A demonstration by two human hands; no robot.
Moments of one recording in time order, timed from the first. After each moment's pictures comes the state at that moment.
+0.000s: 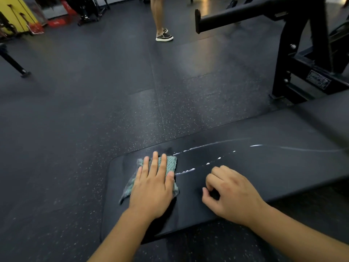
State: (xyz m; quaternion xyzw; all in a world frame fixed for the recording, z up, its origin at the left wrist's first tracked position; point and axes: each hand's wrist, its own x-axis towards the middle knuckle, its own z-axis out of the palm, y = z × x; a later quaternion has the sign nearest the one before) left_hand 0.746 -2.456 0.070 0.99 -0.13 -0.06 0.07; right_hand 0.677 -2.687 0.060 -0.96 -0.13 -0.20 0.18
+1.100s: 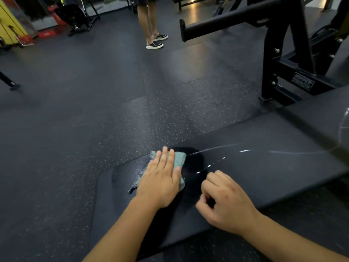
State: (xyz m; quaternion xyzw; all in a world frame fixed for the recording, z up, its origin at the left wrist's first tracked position) left_hand 0.790 -2.506 0.069 0.97 -0.22 -0.08 0.05; right_hand 0.676 -2.692 0.069 -0.93 -0.12 -0.22 0.26
